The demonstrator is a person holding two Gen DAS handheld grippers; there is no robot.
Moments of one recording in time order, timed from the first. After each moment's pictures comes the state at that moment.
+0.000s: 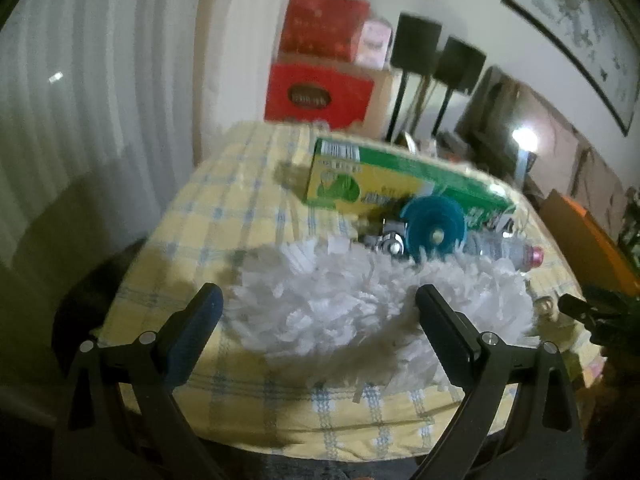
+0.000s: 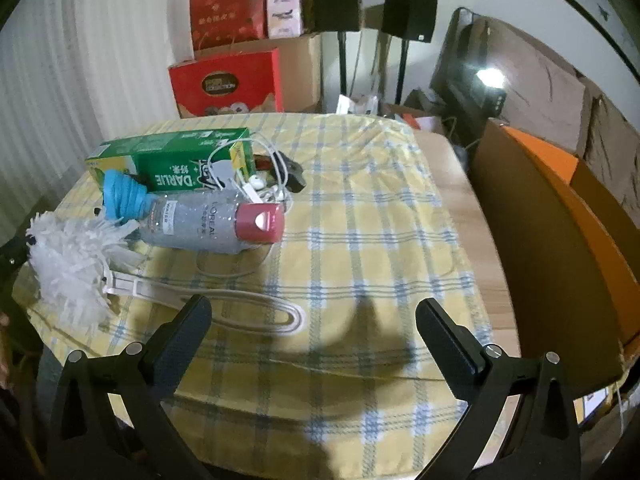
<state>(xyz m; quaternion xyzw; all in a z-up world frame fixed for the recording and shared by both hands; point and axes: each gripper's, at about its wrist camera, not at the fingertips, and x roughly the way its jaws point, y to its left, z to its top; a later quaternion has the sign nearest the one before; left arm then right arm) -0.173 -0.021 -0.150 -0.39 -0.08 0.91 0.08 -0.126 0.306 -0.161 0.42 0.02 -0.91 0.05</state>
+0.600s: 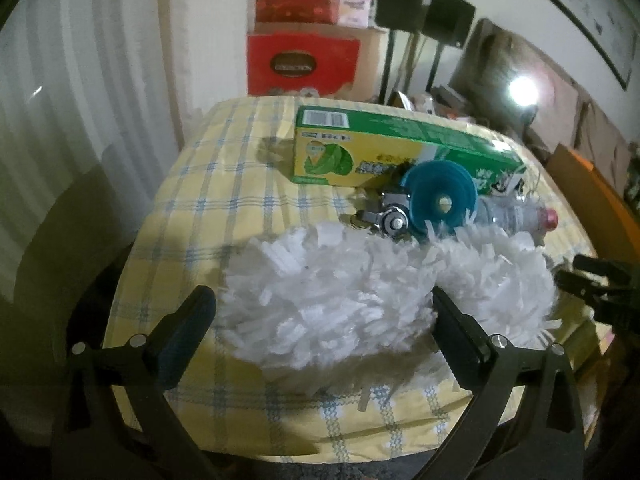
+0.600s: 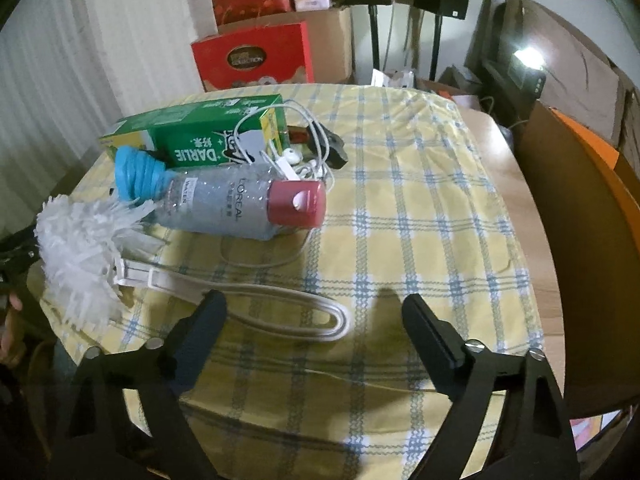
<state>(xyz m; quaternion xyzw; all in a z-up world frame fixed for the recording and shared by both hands) -0.193 -0.005 -0.158 -0.43 -0.01 0.90 0.09 -0.146 0.295 -0.174 0.46 0.01 -0.88 0.11</state>
